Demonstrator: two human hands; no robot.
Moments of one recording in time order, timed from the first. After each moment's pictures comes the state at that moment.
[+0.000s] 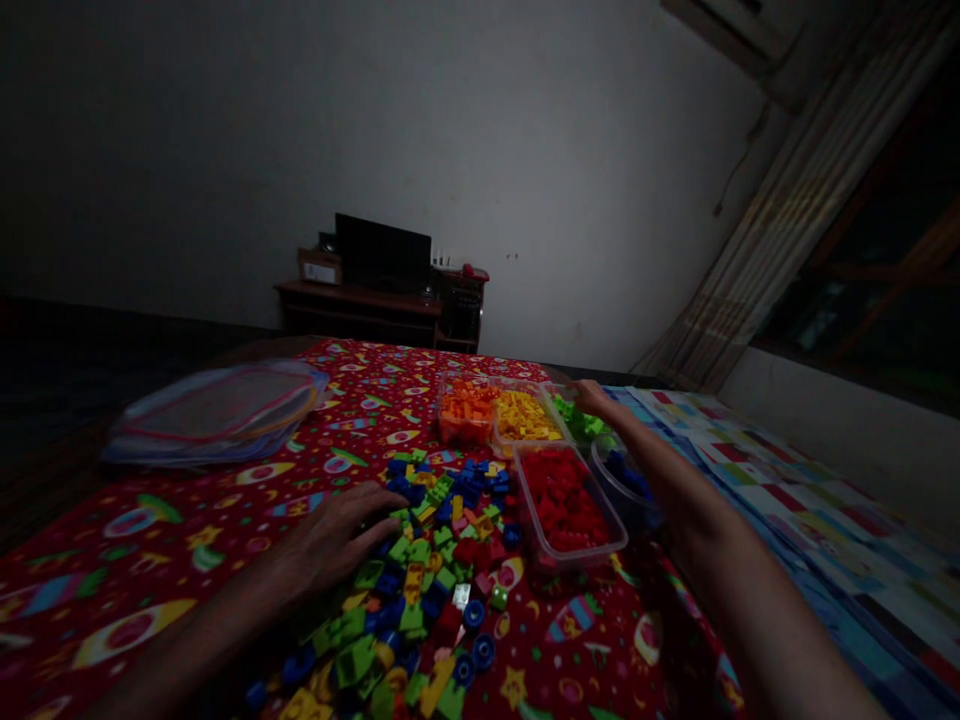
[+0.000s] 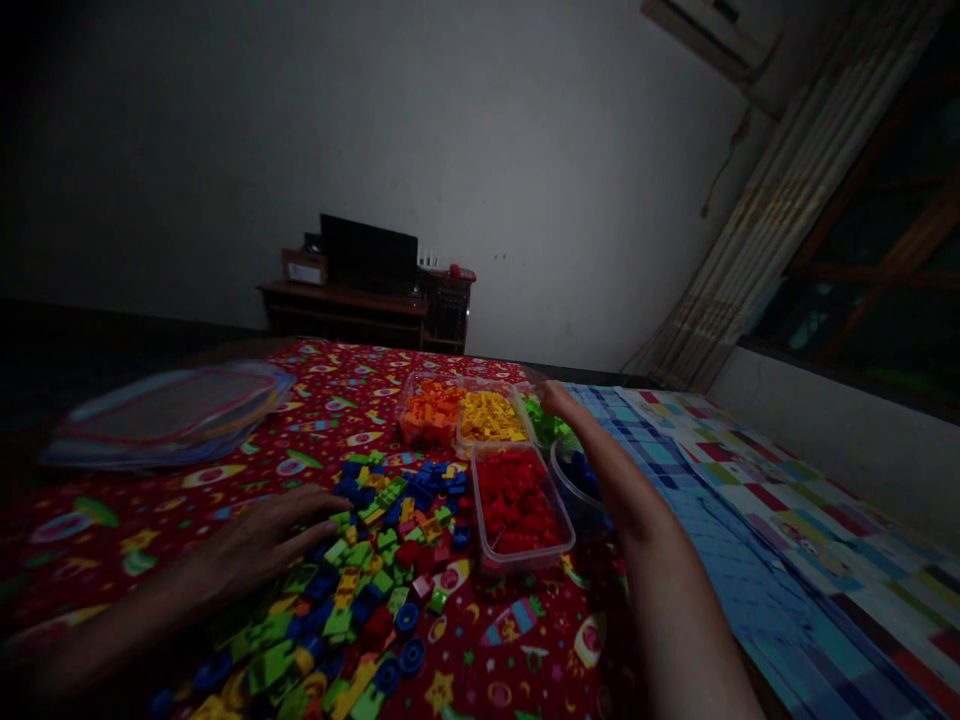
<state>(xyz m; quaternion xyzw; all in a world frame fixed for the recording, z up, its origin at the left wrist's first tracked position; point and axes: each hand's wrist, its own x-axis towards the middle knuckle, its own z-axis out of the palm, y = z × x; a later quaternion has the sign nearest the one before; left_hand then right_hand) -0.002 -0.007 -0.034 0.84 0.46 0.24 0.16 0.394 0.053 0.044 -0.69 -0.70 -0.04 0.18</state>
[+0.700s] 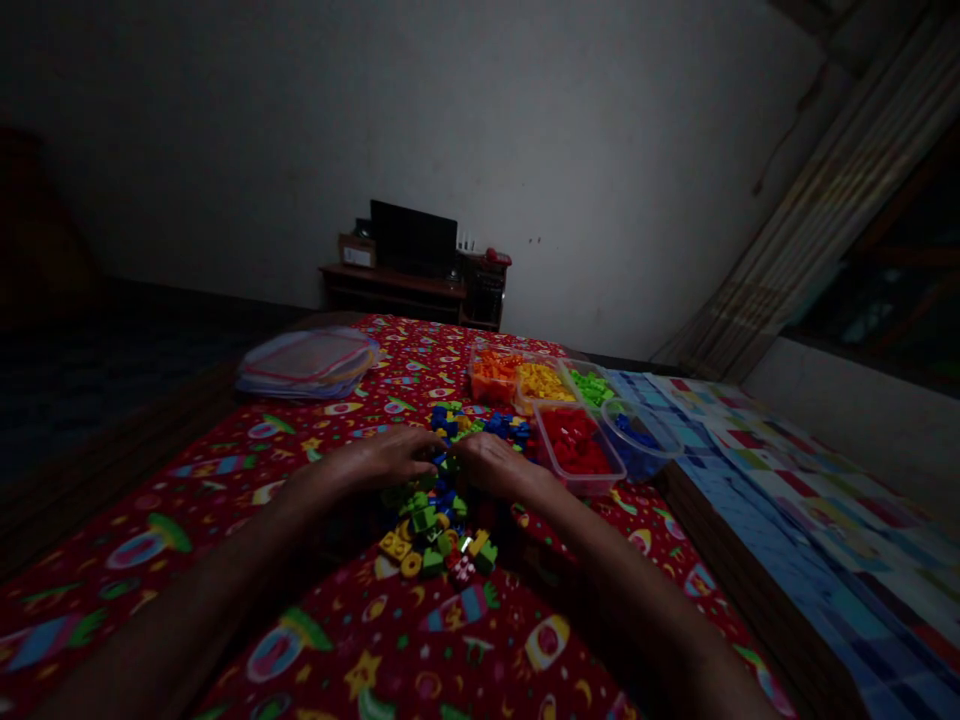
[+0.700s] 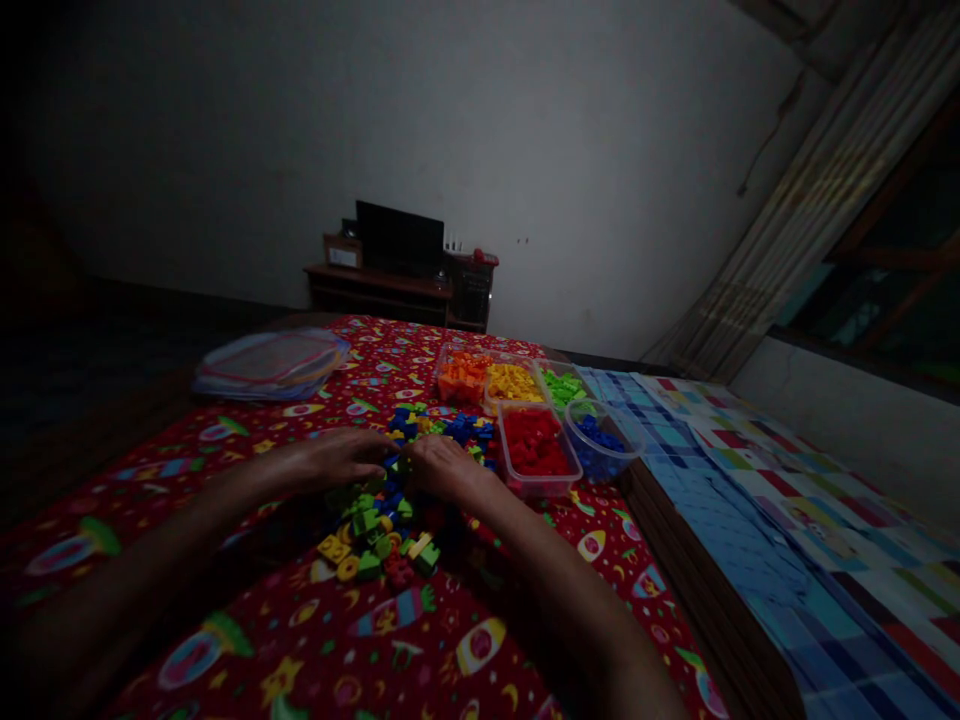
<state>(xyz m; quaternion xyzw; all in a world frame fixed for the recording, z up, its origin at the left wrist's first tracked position) -0.007 -0.024 -0.007 0.87 0.44 0.12 0.20 0.193 -0.027 -0.024 -0.38 -0.92 0.05 0.07</state>
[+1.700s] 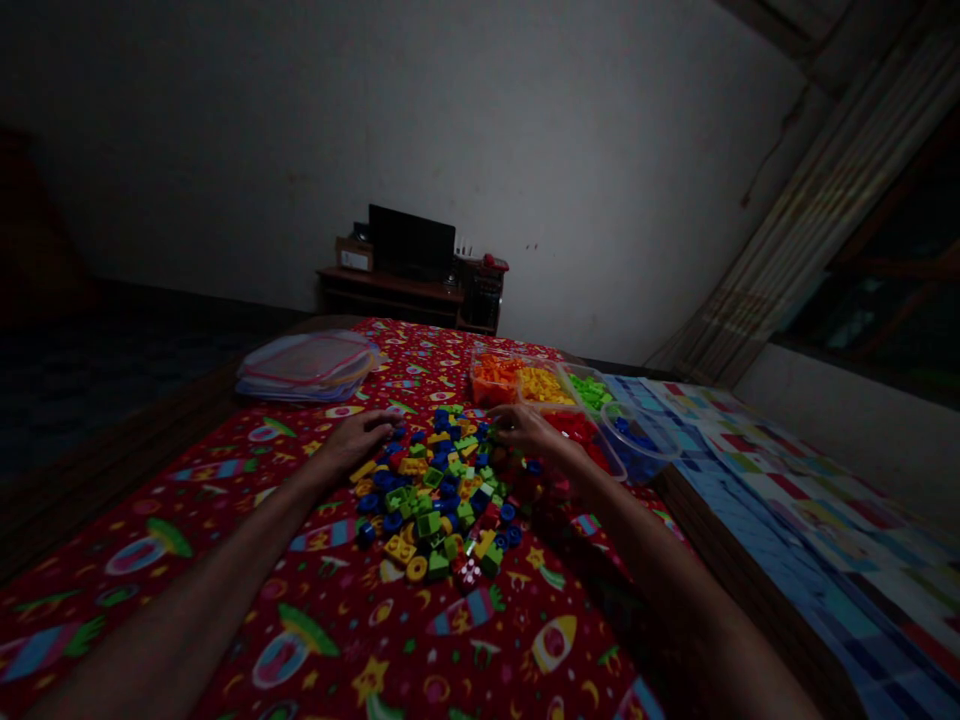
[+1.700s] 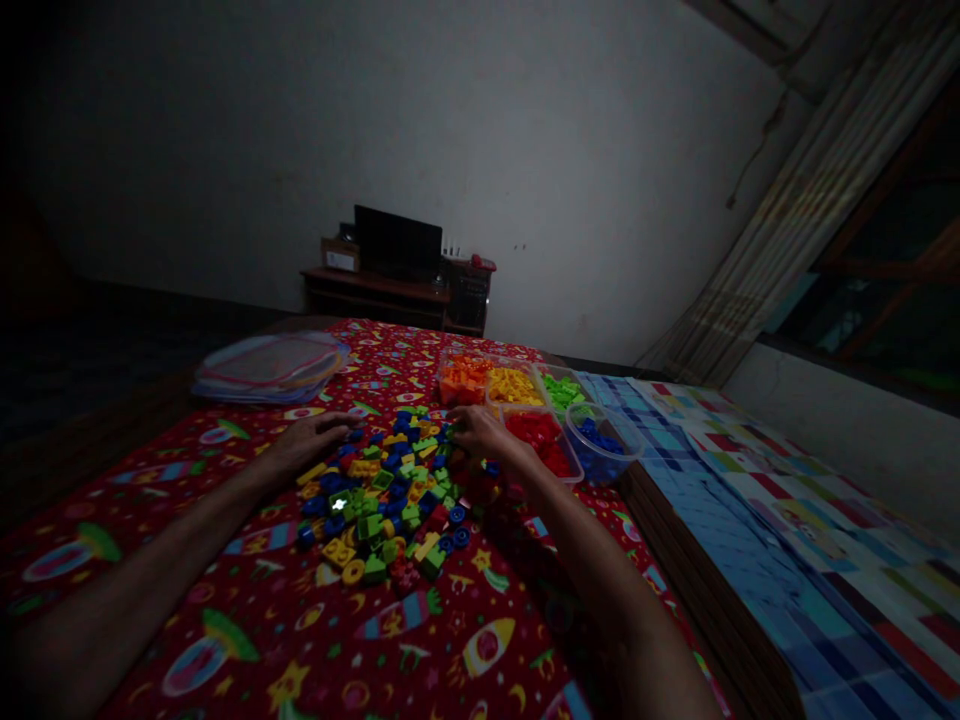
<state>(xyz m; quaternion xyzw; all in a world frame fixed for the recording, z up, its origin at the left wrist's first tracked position) -0.062 0.012 -0.056 0.68 0.56 0.37 0.29 0.237 0.016 -0.004 -0.48 -0.85 0.16 0.16</state>
